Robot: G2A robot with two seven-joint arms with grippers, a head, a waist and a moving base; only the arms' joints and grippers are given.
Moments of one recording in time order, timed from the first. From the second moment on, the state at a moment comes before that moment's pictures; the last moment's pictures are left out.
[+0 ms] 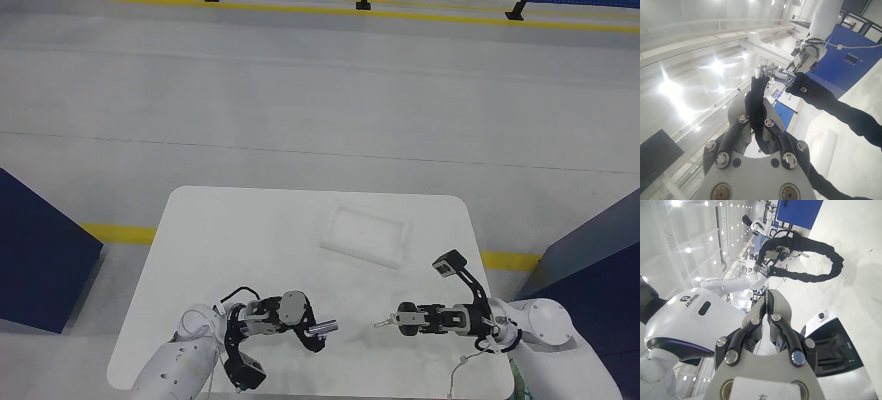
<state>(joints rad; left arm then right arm) 1.07 -1.26 -0.99 -1.09 2.09 0.30 1.52 -1.37 -0.93 1.43 -1.56 0.60 -0.35 1.41</state>
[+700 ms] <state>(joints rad) 1.07 -1.27 -0.99 -1.09 2.13 0.33 1.49 -1.32 -0.94 1.36 -1.55 0.62 -0.36 1.37</state>
